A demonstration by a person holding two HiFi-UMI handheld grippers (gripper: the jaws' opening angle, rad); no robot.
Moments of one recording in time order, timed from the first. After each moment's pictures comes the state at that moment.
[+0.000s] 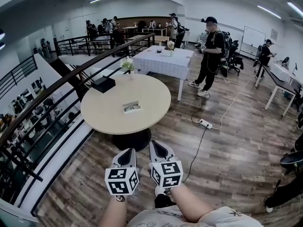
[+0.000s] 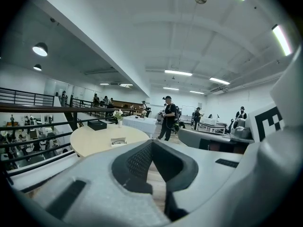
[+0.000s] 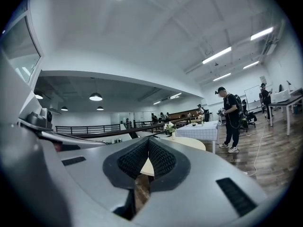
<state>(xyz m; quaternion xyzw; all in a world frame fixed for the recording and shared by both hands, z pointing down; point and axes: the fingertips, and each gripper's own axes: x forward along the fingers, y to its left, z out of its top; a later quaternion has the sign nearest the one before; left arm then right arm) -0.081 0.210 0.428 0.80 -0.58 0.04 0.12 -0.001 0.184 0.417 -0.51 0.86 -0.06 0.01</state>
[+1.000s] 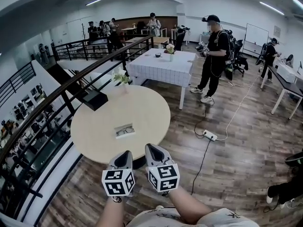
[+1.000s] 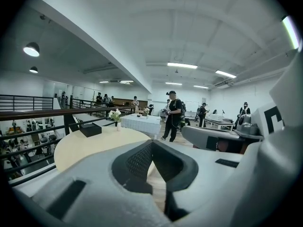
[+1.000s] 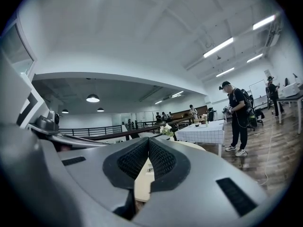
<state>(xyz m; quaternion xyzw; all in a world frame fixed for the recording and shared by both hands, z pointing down) -0.045 -0.037 0.419 0.79 -0.59 0.07 0.13 0.036 -0.056 0.403 -0.49 0.87 -0.07 0.02</state>
